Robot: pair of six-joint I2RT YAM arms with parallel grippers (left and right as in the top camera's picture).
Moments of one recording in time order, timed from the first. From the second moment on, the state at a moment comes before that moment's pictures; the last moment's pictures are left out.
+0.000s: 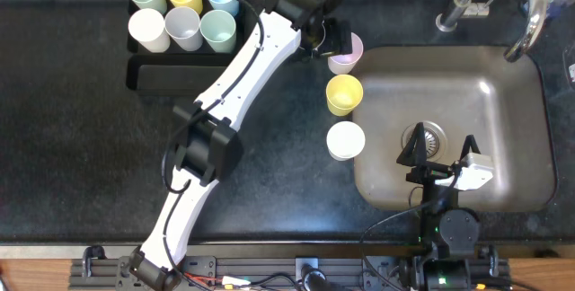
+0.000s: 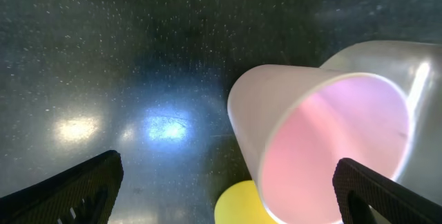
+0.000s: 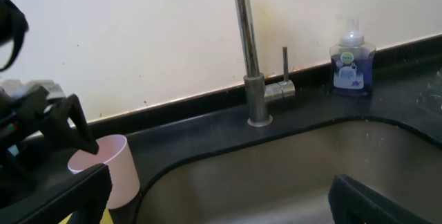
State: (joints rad) left arm -0.59 2.48 2.49 -1.24 0.11 -0.70; right arm 0.04 0.01 0.02 0.00 0.20 0.25
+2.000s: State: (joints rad) left arm 0.19 1.59 1.52 -1.17 -0.04 -0.82; right arm 0.04 0.01 0.02 0.00 0.20 0.25
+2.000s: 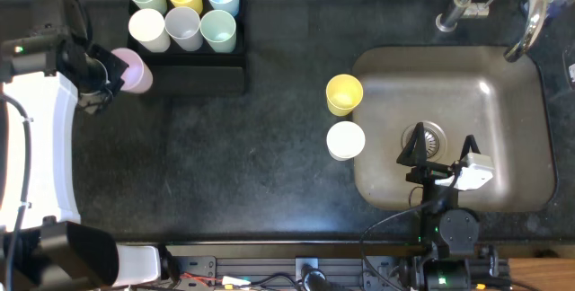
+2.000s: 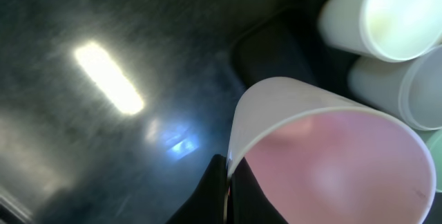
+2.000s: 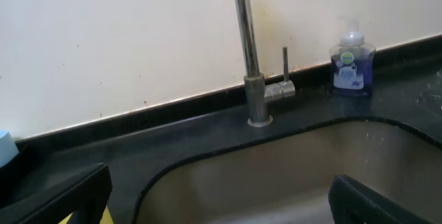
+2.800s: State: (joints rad) left arm 0.23 1.79 1.52 -1.01 0.05 -0.86; right arm 0.04 0.01 0.02 0.00 0.20 0.25
